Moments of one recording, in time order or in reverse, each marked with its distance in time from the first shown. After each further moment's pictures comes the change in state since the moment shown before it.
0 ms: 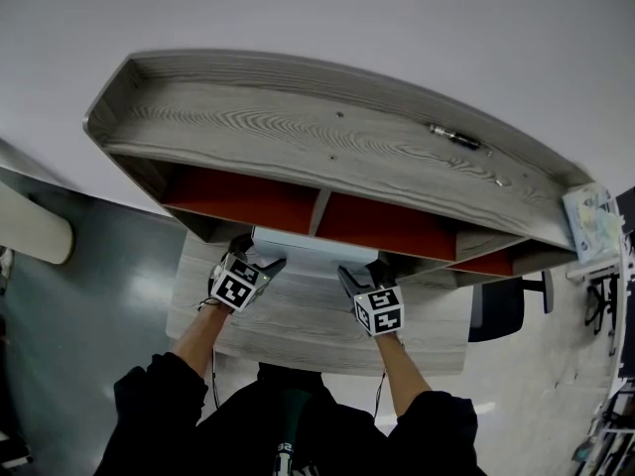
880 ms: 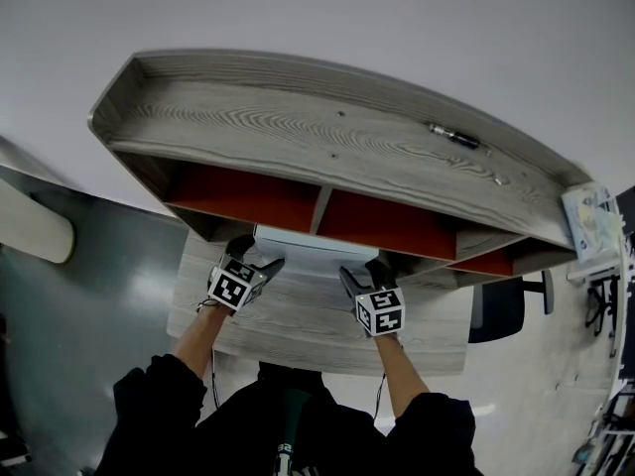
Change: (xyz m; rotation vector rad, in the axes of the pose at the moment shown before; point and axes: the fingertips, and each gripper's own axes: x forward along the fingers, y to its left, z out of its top) left arm -0.007 0.002 -0.007 -0.088 -0.015 -0.006; right arm -0.003 -0.001 -0.005 0.041 -0.013 -0.011
